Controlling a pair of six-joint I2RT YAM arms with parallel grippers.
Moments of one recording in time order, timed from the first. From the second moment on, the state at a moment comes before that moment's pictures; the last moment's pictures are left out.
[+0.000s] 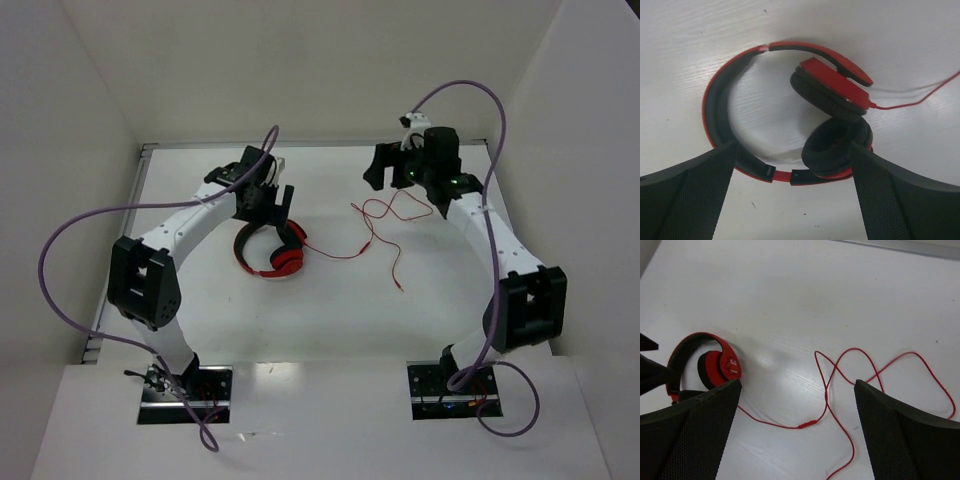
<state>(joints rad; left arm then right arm) -0.40 1.73 1.47 -0.77 -0.02 -0.19 0.17 1.46 1.28 -0.26 -0.33 0.15</state>
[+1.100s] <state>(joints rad) -0.15 1.43 1.11 -0.63 -0.04 -0.21 0.63 2.08 1.70 -0.22 -0.25 0.04</state>
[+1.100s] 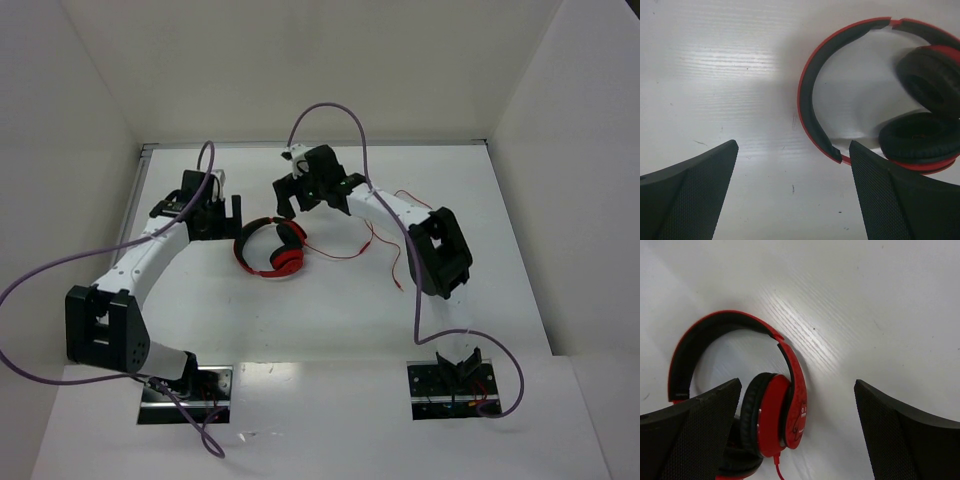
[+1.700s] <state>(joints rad) -0.15 1.36 1.08 -0.61 -0.06 -0.22 0.65 2.14 1.67 -0.27 -0.34 0.04</state>
